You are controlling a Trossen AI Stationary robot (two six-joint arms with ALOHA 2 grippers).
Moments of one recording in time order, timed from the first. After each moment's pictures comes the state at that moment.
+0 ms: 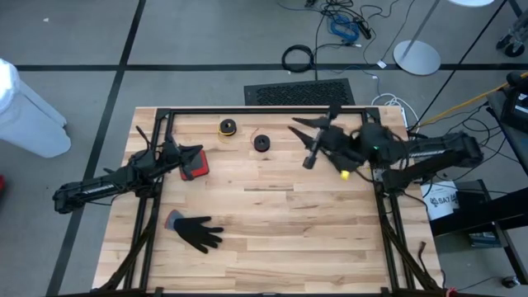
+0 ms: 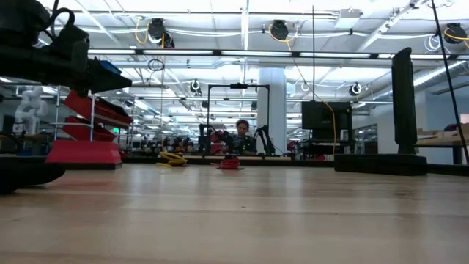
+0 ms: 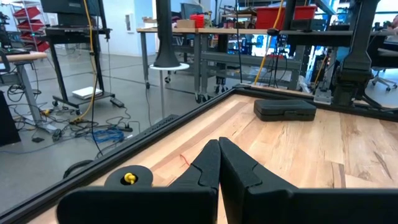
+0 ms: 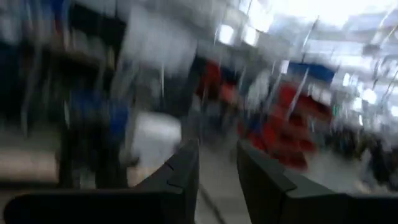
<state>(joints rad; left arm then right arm) 0.31 0.07 0.01 0.04 -0.20 -0.02 0.06 1.16 1.09 0.20 0.47 -0.41</state>
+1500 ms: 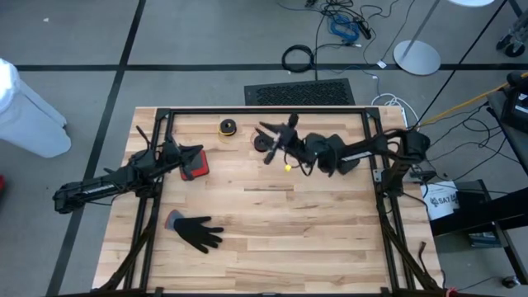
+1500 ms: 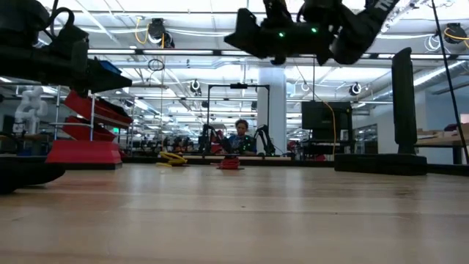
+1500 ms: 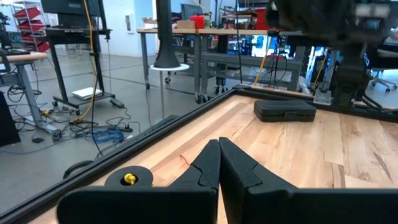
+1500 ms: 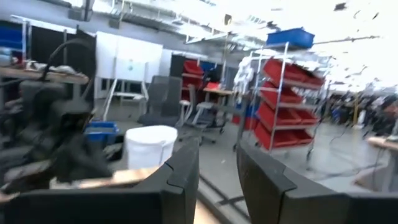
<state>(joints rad) 0.31 0.07 0.01 0.04 -0.20 -0.02 -0.15 1.75 0.91 1.12 0.36 -0.19</state>
